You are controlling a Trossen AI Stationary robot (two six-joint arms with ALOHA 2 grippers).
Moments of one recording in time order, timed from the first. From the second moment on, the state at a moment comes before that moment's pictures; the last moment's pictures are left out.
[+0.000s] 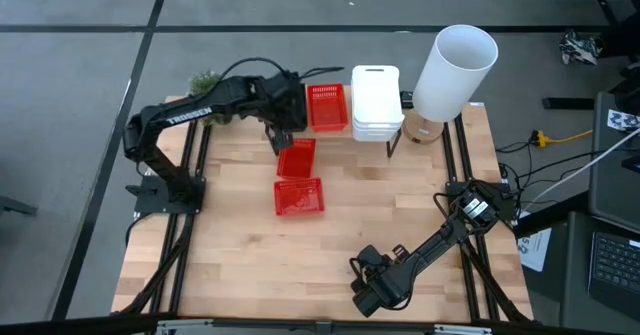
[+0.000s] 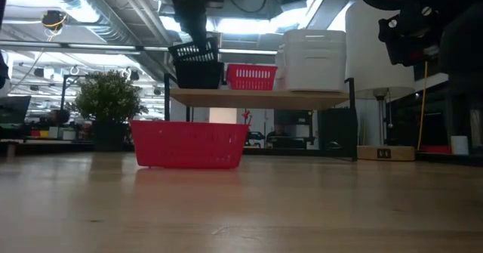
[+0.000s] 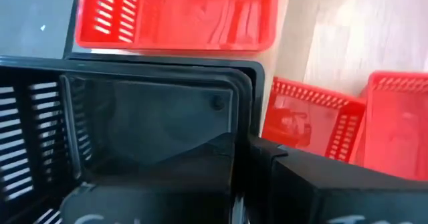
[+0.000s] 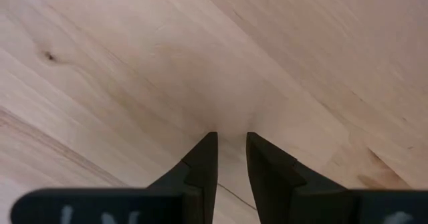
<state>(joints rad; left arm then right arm) 0.38 1.58 1.62 -1.02 -0.19 0.26 0.72 2.16 1.55 -1.09 0.18 1.61</state>
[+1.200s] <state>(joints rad) 0.21 1.52 1.61 -1.02 -0.56 0.31 0.72 2.16 1.55 -1.09 0.18 1.61</state>
